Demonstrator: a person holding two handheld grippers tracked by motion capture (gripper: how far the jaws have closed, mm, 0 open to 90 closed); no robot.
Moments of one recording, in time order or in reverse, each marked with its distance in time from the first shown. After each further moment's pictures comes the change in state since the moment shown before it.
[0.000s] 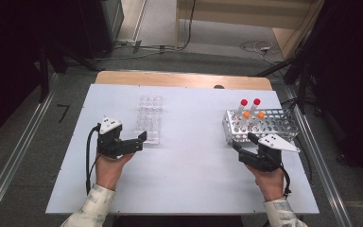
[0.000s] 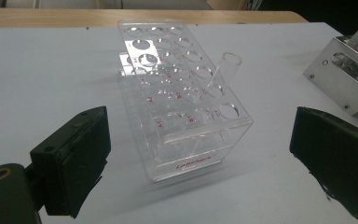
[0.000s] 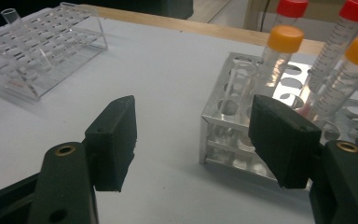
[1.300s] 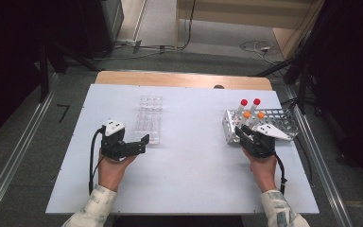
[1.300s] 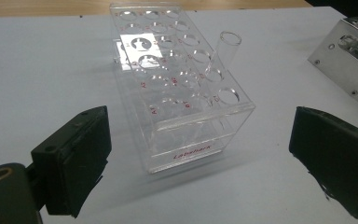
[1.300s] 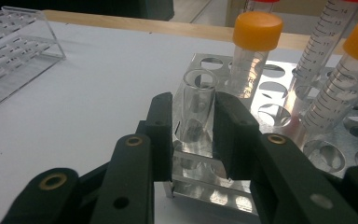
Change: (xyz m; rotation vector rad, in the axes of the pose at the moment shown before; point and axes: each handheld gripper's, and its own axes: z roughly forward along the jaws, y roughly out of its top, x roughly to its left) left arm -0.006 -0.006 0.008 0.028 0.003 0.023; right arm -0.022 0.000 0.047 -0.011 -0.063 0.055
